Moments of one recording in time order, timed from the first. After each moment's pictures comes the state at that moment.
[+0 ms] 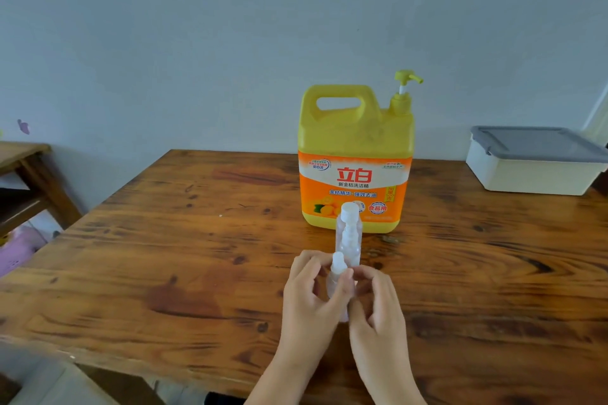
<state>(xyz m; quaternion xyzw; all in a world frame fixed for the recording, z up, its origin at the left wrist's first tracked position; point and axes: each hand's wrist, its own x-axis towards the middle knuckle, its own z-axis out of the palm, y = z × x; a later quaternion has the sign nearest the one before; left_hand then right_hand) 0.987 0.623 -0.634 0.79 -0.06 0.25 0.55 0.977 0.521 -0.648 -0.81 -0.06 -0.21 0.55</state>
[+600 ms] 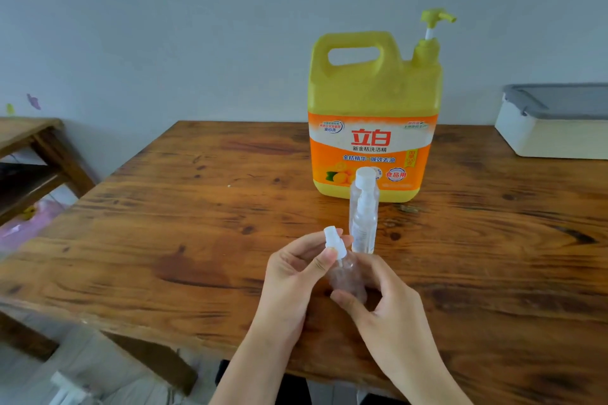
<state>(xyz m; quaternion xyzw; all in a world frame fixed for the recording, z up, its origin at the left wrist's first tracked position) 0.978 0.657 -0.636 0.58 -0.06 0.08 0.81 0.964 0.509 -0.648 -0.85 -0.13 -0.07 0.51</state>
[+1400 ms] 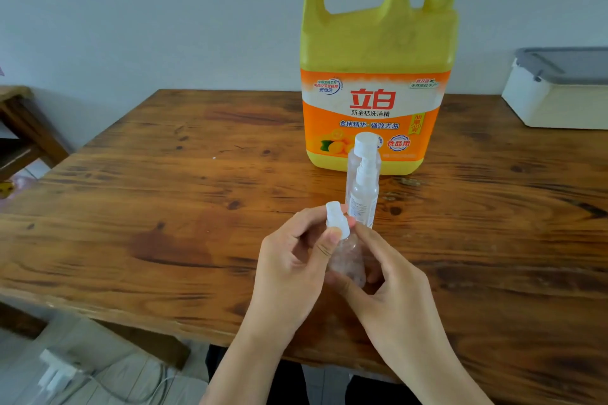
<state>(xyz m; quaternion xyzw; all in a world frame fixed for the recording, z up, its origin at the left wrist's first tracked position) 0.972 0.650 -0.643 0.74 -0.10 0.19 0.64 0.964 0.509 -0.651 -0.84 -0.17 -0.13 0.49</state>
